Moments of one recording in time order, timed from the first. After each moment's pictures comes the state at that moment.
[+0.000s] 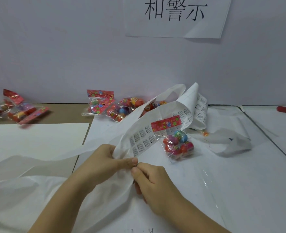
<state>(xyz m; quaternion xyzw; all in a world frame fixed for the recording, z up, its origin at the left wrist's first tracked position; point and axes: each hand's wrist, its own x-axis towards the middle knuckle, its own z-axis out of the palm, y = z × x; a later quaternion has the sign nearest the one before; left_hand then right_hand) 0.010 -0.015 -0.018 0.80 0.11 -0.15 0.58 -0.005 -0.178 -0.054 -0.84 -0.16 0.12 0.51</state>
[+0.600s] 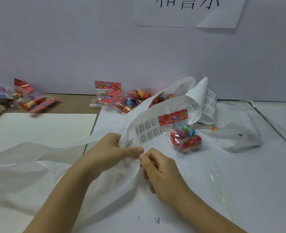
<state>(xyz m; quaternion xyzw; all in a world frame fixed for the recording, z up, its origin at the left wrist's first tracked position) 0.008 -0.011 -0.013 0.79 0.10 -0.15 0.58 -0.005 -0.179 -0.057 -0.82 -0.14 0.11 0.55</state>
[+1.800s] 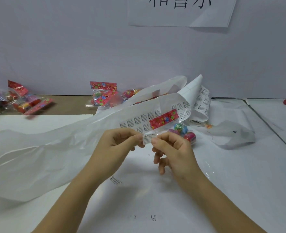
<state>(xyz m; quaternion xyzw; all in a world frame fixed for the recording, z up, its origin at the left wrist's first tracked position) 0.000 -0.037 -0.009 0.77 -0.02 0.03 0.63 0.017 -0.200 -0.034 -0.64 -0.05 0.10 0.76</state>
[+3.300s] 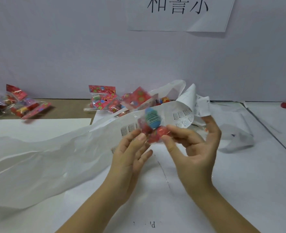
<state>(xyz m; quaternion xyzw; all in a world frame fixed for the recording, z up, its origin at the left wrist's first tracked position) 0.000 -0.075 -0.035 0.46 0.13 -0.02 0.88 0.018 -0.208 -0.042 -0.64 -0.16 -0.26 0.70</state>
